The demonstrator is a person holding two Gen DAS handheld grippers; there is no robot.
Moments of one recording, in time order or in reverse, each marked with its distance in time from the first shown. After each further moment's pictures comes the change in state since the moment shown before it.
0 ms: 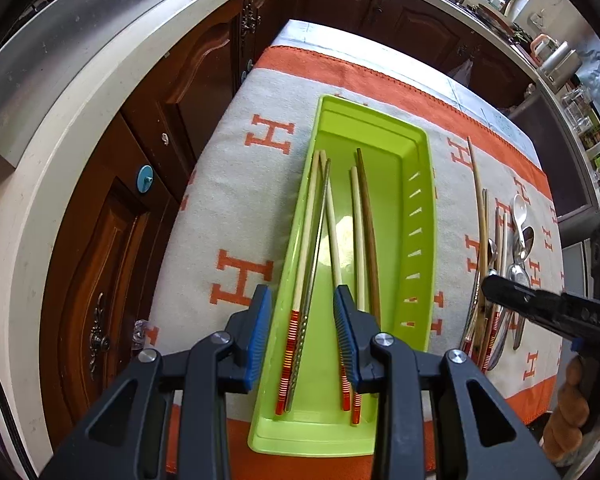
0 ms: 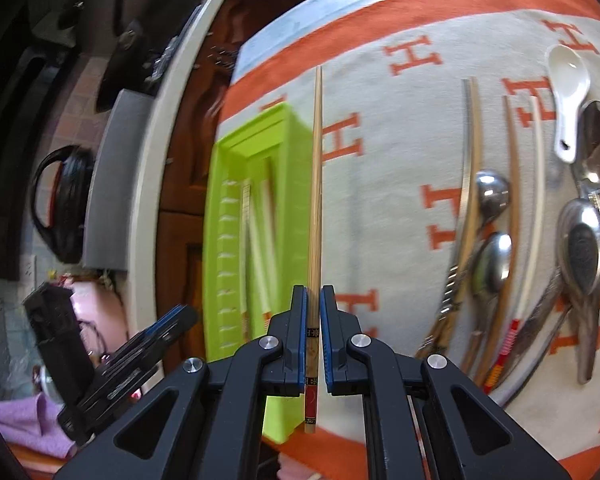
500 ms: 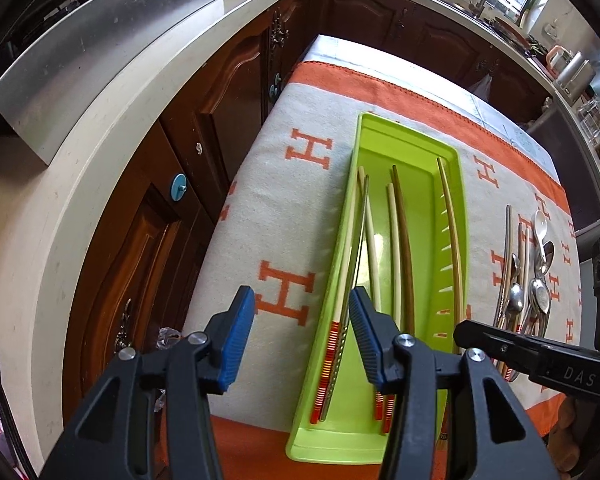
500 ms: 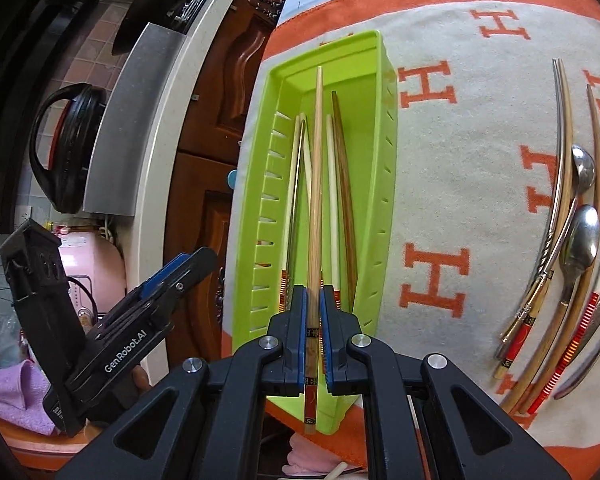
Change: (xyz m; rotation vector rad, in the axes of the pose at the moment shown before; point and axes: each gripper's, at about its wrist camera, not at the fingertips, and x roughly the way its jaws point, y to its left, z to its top) left arm -0.005 0.021 -0.003 -0.027 -0.055 0.068; right arm 0.038 0.062 -0.028 -0.099 0.116 -0.014
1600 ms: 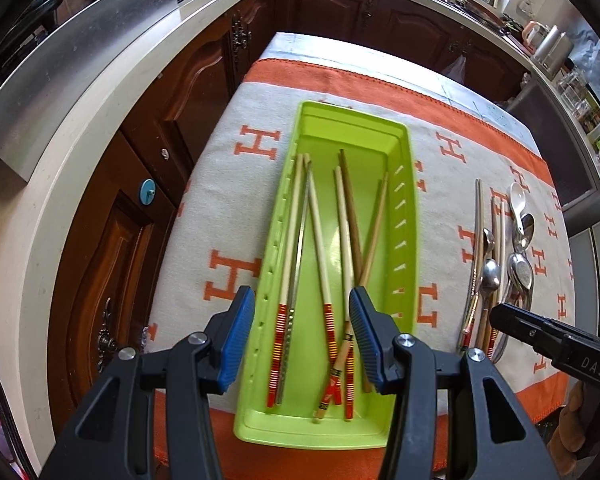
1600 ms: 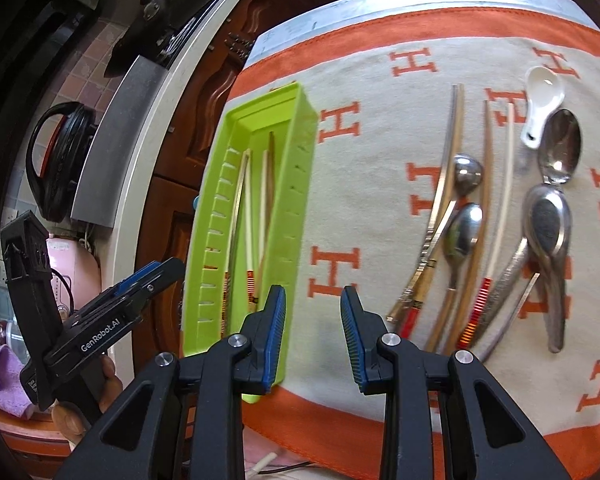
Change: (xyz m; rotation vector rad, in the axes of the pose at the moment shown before) left arm -0.009 -0.050 -0.011 0.092 0.011 -0.021; right arm -0.070 -0.060 -0.031 -0.018 -0.147 -0.106
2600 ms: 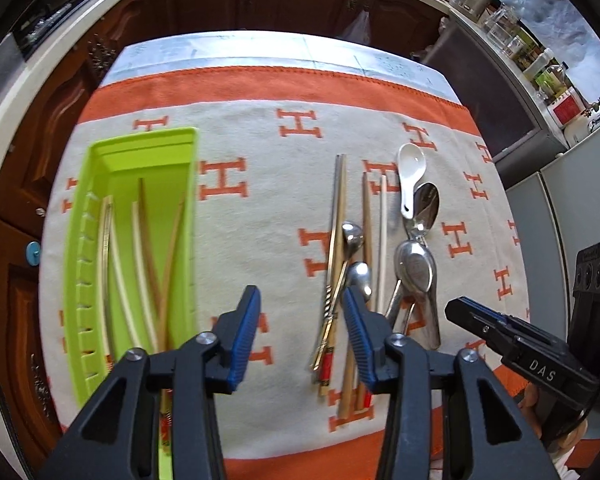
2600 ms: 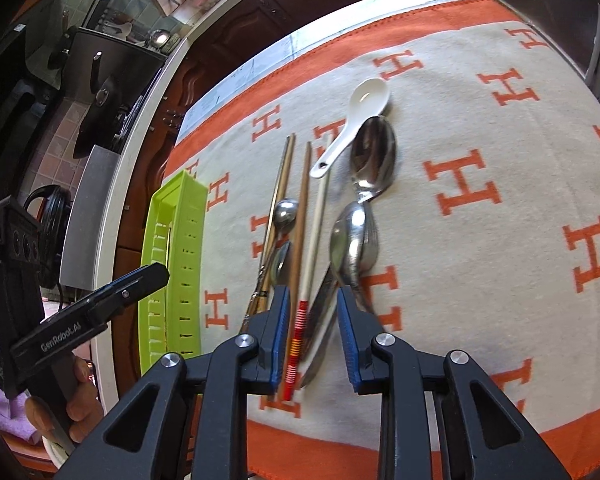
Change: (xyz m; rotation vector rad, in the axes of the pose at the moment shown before) left arm 0.030 -0.152 0.030 0.209 0.099 -0.187; right arm -0.070 -0.146 -0.017 0.178 -0.172 -0.037
